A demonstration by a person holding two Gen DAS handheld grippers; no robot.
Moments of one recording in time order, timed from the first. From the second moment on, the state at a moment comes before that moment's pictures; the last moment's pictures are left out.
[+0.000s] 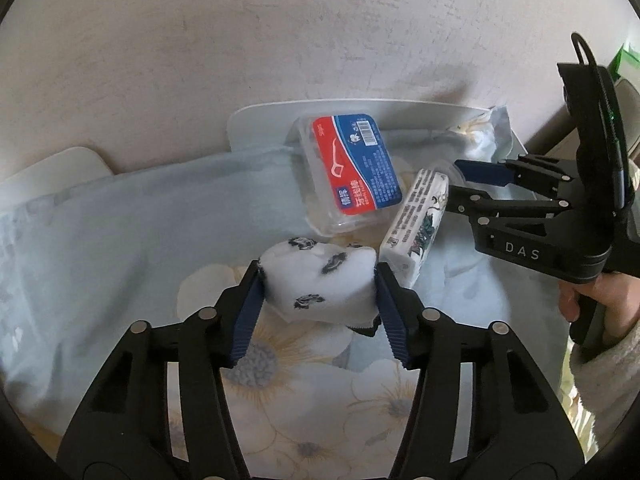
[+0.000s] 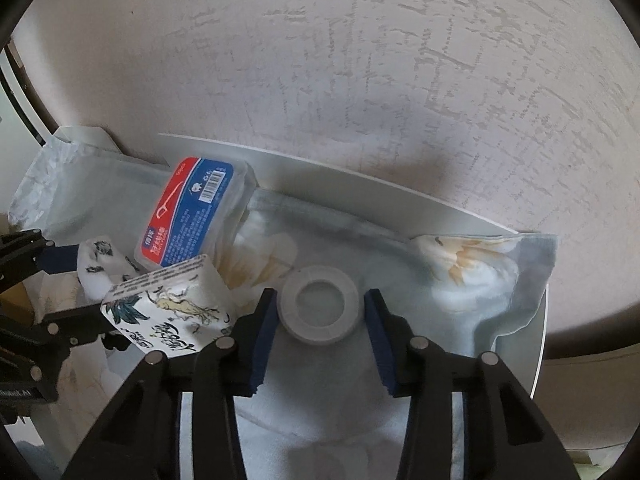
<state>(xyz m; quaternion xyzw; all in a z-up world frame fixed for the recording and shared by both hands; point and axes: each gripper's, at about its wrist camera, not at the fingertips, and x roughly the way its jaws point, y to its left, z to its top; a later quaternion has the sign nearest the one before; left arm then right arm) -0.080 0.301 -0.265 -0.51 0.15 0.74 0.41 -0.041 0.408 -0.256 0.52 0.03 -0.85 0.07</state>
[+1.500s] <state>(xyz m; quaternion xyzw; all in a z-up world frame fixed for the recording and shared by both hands) -0.069 0.232 -0.158 -0.46 0.13 0.76 0.43 -0.033 0.462 -0.182 0.52 -0.04 -0.85 0.04</state>
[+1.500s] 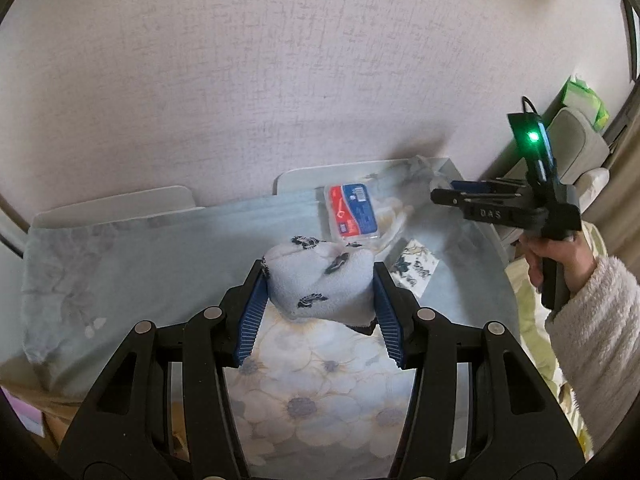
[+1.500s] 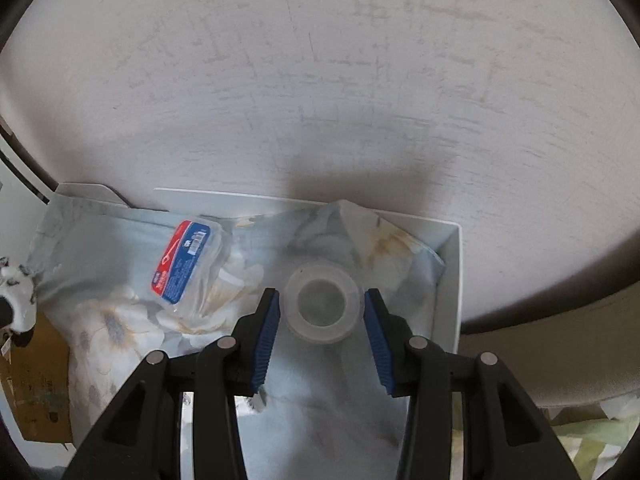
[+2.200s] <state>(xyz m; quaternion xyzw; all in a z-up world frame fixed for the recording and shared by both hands) -0.078 0.029 -0.060 -0.43 0.15 0.82 0.35 0.040 0.204 -0.001 0.45 0.05 -0.85 0.28</state>
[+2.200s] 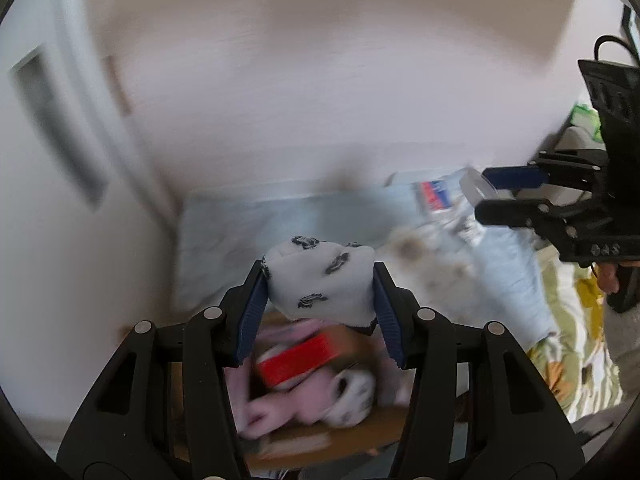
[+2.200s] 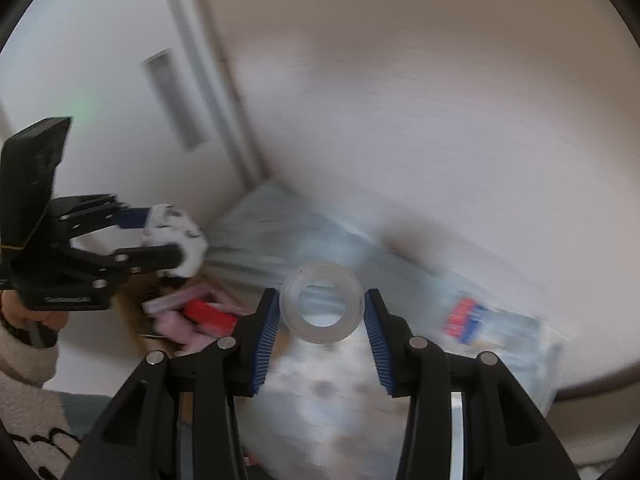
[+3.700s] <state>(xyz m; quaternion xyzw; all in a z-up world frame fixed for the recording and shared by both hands) -0.089 -0.051 -0.116 -0.48 0.12 0.80 0.35 0.093 0.102 -0.082 0.50 -0.01 -0.84 0.22</state>
